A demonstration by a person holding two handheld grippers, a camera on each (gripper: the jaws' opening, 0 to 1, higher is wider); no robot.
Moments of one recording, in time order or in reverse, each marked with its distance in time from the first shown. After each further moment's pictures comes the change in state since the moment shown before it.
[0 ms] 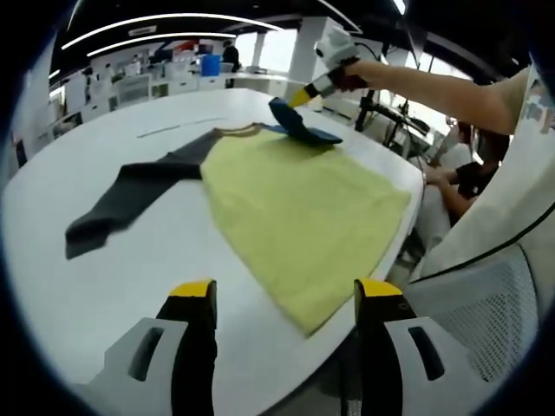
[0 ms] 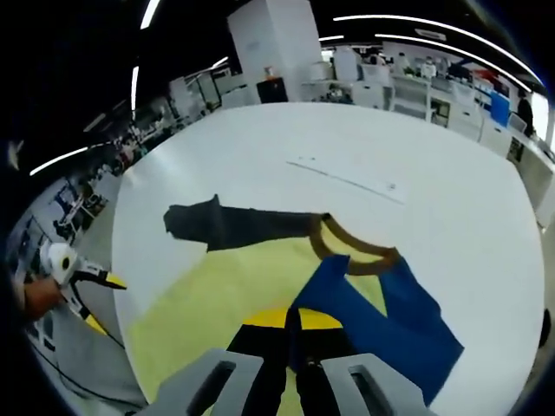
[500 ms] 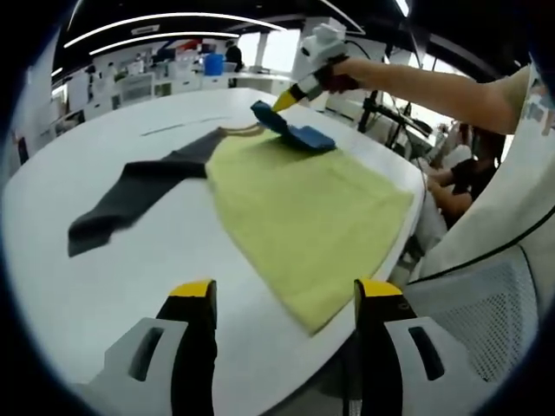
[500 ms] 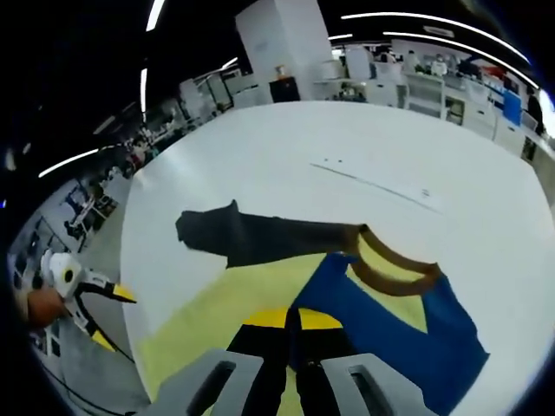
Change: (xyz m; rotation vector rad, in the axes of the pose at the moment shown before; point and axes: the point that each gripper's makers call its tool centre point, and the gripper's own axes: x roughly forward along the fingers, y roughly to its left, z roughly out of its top) left arm -0.002 0.005 -0.001 -0.011 -0.001 0.011; right arm 0.037 0.037 0.016 0.001 0.003 0.072
